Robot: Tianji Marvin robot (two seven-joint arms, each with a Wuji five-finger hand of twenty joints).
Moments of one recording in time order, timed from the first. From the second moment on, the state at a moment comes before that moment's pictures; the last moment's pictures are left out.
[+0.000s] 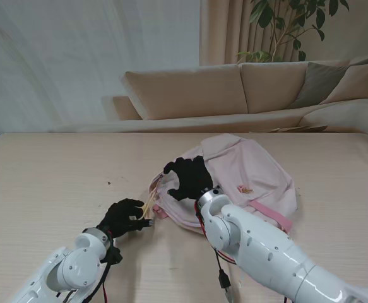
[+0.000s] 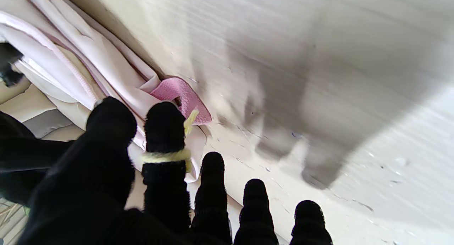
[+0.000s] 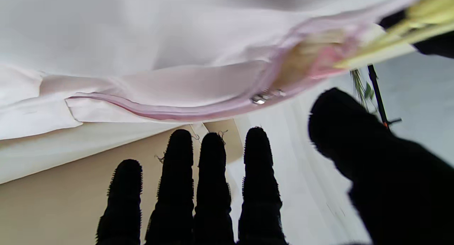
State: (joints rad) left arm 1.65 -1.11 -1.17 -1.59 0.48 0.11 -0.01; right arm -1.08 -1.24 0.60 -1.18 -0.70 0.11 -0.37; left_hand 0.73 -0.36 0.31 -0.05 0.91 -0.08 1.06 0.97 0.36 0.05 0.38 0.36 0.09 0.13 0.25 0.41 -0.08 0.26 0.09 0.49; right_hand 0.30 -0.77 1.24 -0.20 0.37 -0.13 0.86 0.37 0.37 0.03 0.90 0.44 0.38 0.00 0.72 0.46 -0.07 0.16 1.08 0.46
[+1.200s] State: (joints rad) left arm 1.64 -1.11 -1.17 -1.60 0.51 0.10 -0.01; right arm -0.80 -1.50 0.36 -0.60 -0.53 0.07 -0.52; left_hand 0.73 -0.36 0.31 -0.05 0.91 -0.09 1.06 0.97 0.36 0.05 0.38 0.36 0.09 0.13 0.25 0.41 -0.07 0.26 0.09 0.50; right_hand 0.50 -0.89 1.30 -0.31 0.92 -0.38 1.12 0.32 1.17 0.02 0.81 0.33 0.81 -0.01 0.76 0.43 -0.02 0.18 1.23 0.39
